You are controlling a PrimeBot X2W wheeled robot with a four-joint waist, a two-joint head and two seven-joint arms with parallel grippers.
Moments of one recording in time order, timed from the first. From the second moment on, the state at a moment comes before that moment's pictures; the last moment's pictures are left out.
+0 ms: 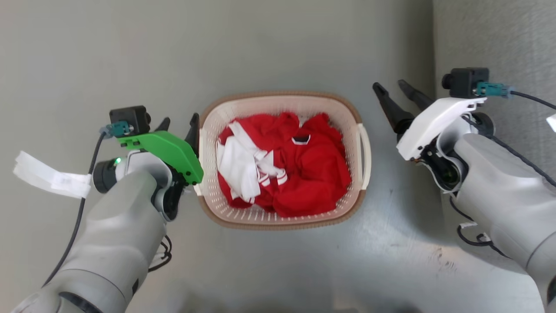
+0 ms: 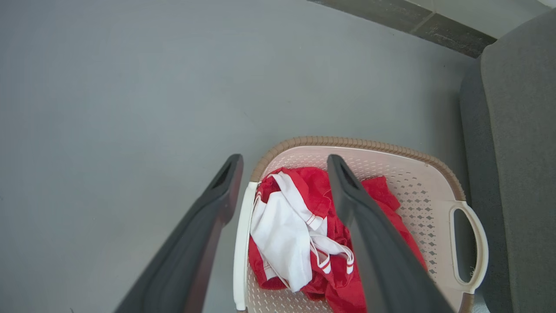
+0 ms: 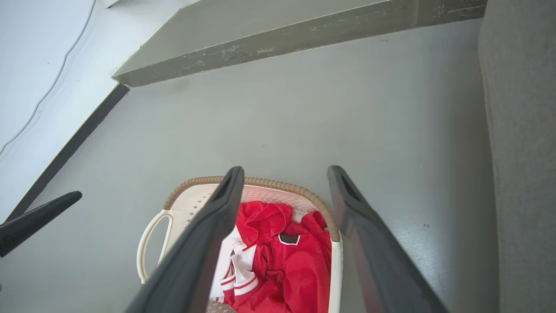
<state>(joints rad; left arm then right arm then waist) -0.87 0.04 -0.96 1.10 -1.19 -0.03 -0.25 -0.86 -0.30 1.08 0.86 1.20 0.12 -0.25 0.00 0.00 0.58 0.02</state>
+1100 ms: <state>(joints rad) -0.51 0.15 -0.53 0.61 -0.77 0.01 -0.25 -0.47 -0.34 0.62 0.58 0.81 0.07 -0.25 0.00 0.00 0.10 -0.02</state>
